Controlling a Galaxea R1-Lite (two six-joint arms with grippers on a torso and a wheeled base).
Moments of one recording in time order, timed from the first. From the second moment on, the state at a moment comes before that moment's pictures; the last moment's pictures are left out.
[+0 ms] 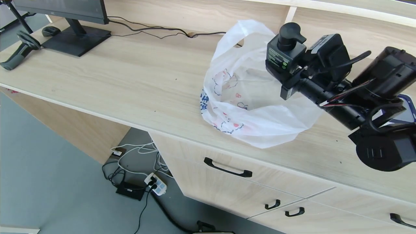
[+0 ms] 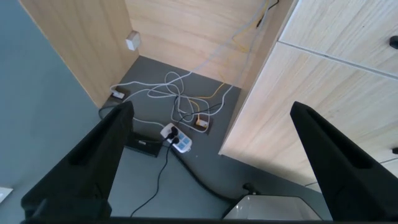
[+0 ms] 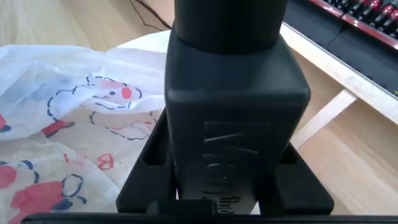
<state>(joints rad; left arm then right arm) 0.00 0.00 0.00 -0.03 0.00 0.01 0.39 1.80 -1.02 -1.22 0.26 -0.66</state>
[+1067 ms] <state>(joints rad) 0.00 0.00 0.00 -0.03 0.00 0.00 0.33 1.97 -0.94 -1.43 0.32 -0.71</state>
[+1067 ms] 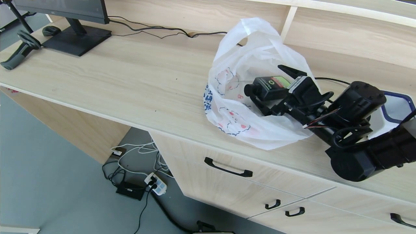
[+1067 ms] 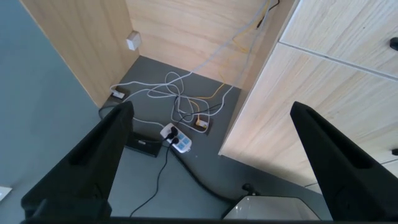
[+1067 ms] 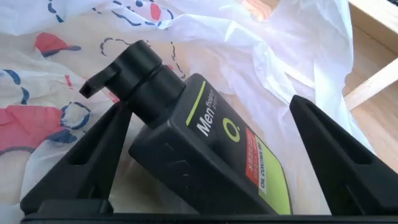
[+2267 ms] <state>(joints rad) 0.00 0.00 0.00 -0.02 0.00 0.02 0.41 1.88 -0.88 -1.43 0.30 -0.55</state>
